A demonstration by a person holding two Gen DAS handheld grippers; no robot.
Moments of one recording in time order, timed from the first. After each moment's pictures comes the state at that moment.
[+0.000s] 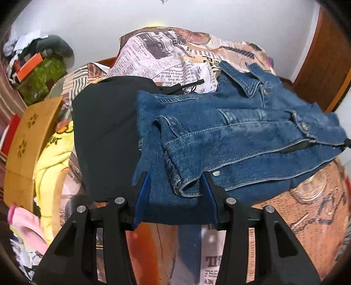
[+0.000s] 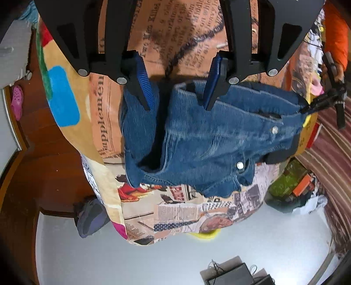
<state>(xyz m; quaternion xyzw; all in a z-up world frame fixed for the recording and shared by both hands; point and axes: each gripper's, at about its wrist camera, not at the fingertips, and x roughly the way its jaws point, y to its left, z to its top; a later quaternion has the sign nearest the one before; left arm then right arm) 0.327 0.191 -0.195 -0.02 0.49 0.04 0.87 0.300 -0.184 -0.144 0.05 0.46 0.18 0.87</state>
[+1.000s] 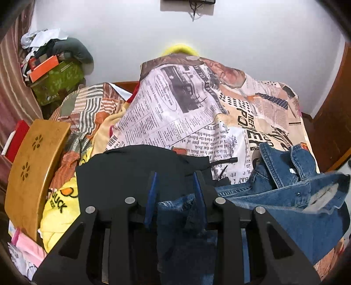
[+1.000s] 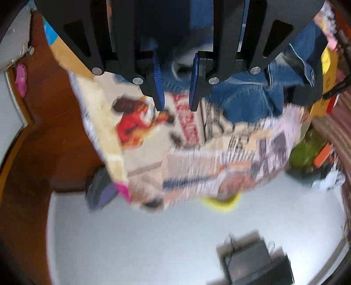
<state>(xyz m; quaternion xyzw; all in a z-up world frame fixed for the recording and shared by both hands) 0.467 0.248 -0.149 -0.07 0.43 0.11 0.89 0.435 -0.145 -0.111 0.06 0.36 0.11 0.92</state>
